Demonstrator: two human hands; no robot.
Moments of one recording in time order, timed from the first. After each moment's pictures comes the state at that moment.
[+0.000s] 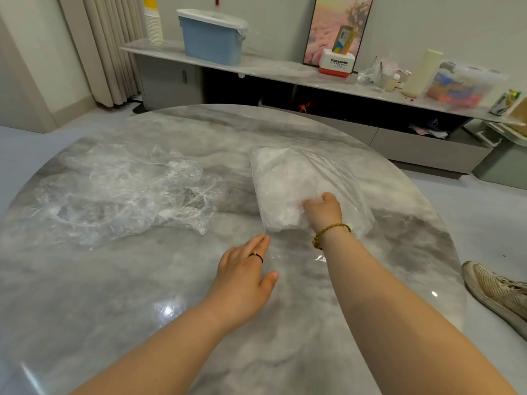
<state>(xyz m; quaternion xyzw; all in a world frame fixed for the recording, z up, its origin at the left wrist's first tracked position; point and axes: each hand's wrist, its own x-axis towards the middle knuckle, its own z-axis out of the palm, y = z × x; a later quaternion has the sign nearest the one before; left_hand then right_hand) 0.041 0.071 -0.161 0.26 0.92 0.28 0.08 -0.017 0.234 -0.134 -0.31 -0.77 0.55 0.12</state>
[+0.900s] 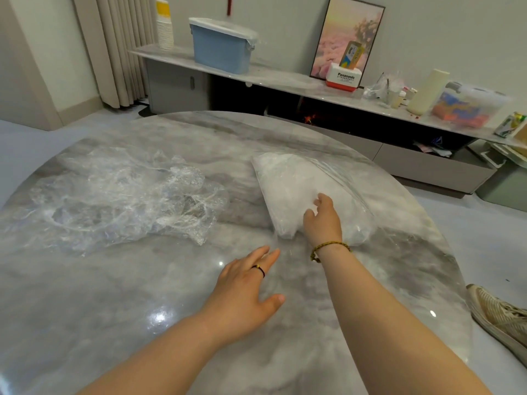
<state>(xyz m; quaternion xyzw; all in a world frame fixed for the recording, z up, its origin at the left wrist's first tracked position) 0.034 0.073 -0.157 0.29 0.90 0.32 0.11 -0.028 0.239 -0.141 -0.24 -0.86 0.43 0.12</state>
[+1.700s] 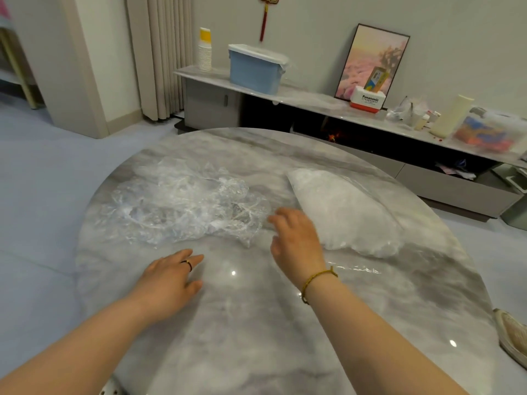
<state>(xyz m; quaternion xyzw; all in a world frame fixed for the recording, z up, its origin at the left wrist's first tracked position) 0.015 -0.082 -0.157 0.15 0.97 0.12 0.12 -0.002 0.130 -0.136 0.13 -0.95 0.07 0.28</state>
